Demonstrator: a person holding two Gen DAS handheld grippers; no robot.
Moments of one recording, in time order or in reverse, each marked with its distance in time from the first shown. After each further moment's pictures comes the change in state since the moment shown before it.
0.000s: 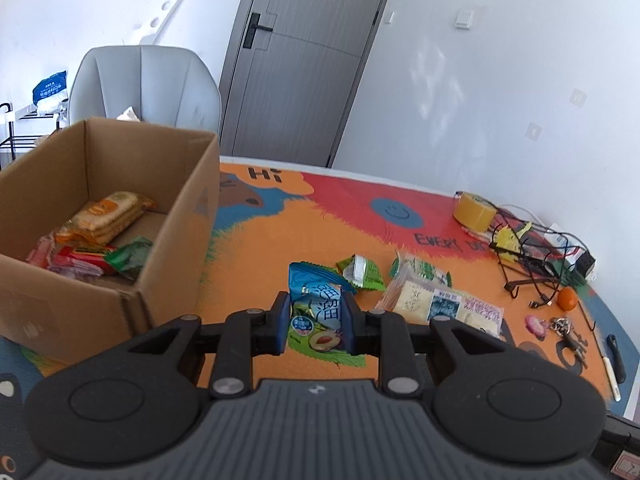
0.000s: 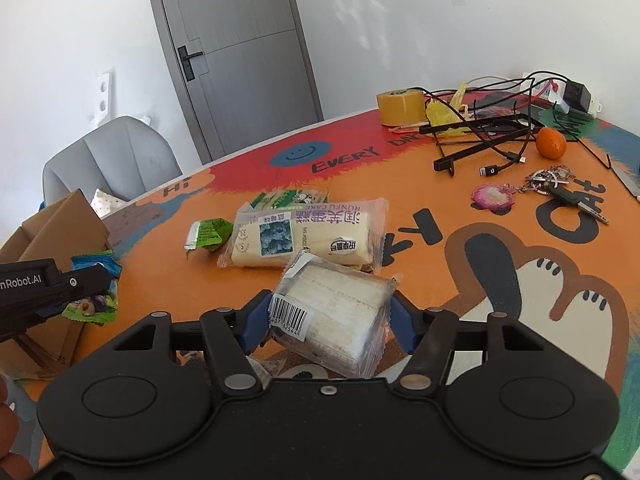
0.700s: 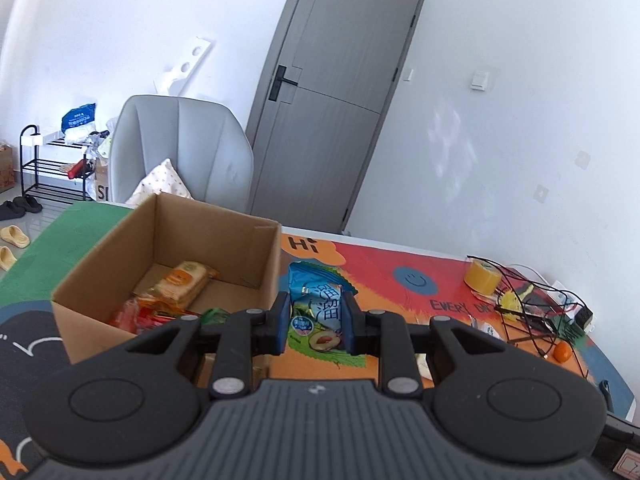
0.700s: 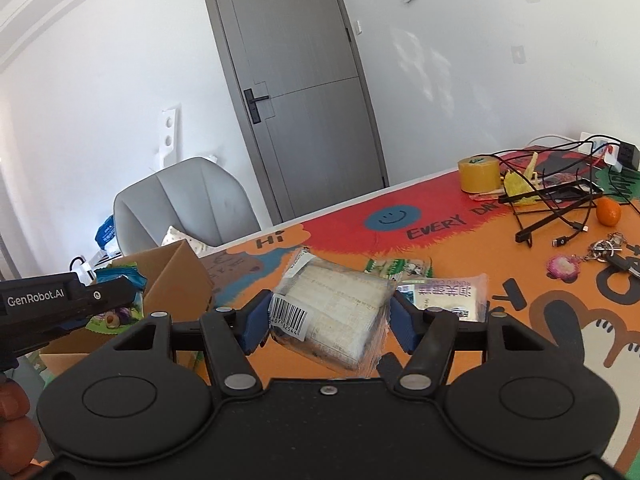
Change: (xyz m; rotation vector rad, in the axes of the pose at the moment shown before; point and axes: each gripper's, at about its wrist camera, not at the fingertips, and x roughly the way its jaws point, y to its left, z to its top) left arm -0.064 0.037 0.033 -0.046 -0.146 0.046; right arm -0.034 0.057 0.024 -0.046 -0.122 0.177
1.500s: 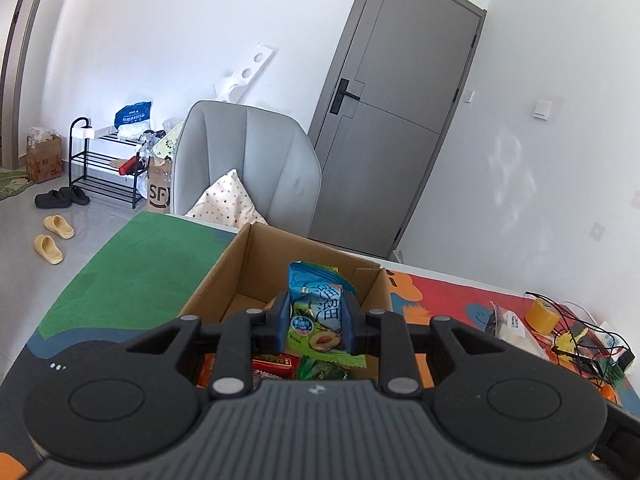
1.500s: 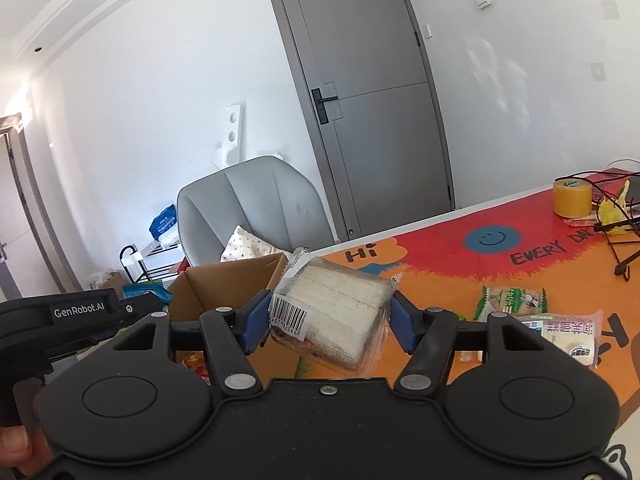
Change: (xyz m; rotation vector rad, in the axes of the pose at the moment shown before) left arm 0.013 0.063 0.030 -0.082 -0.021 0.139; right arm 0.035 0.067 0.015 -0.071 -0.001 0.167
